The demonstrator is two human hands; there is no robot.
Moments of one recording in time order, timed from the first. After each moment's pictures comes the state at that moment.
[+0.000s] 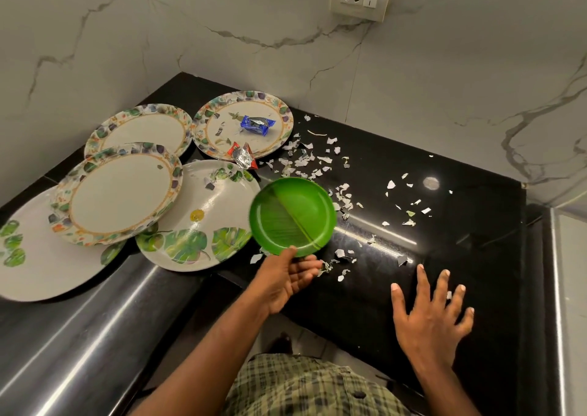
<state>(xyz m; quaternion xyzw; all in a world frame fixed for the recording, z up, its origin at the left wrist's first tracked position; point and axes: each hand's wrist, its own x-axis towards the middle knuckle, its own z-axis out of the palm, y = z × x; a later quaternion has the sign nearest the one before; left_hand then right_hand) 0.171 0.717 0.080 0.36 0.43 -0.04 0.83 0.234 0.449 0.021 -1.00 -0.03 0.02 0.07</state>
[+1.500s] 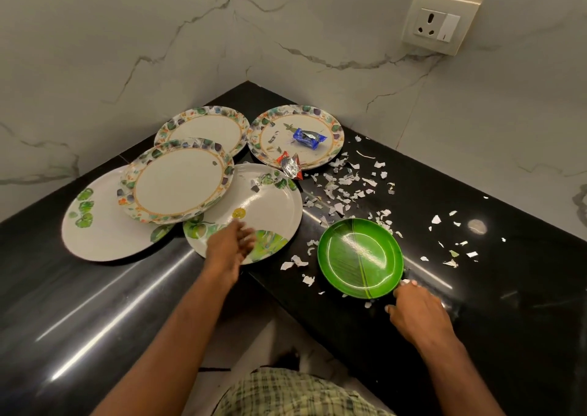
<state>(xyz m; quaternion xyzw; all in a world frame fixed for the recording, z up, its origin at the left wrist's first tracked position) 0.116 0.842 0.100 0.36 0.53 0.25 0.72 0.287 0.540 0.089 -0.94 -0.26 0.23 -0.05</state>
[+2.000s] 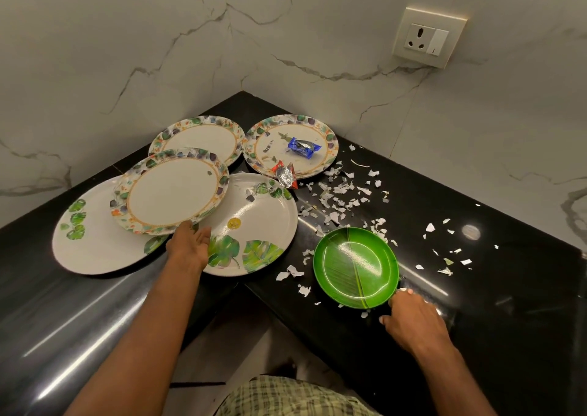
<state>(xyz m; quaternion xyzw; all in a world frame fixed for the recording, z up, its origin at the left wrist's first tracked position) 0.104 0.941 0.067 0.16 0.54 0.41 0.72 0.286 0.542 0.095 -0.94 -0.26 0.23 -0.04</state>
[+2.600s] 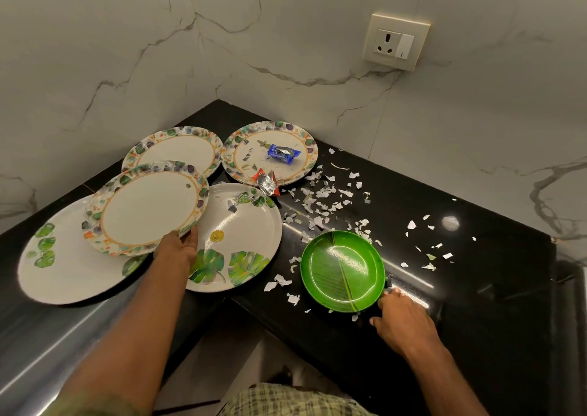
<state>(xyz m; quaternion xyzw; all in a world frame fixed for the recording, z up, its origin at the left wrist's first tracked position) 0.133 0.970 0.061 0.03 0.51 0.42 0.75 0.287 0.539 0.086 -0.94 -0.25 0.22 -0.03</state>
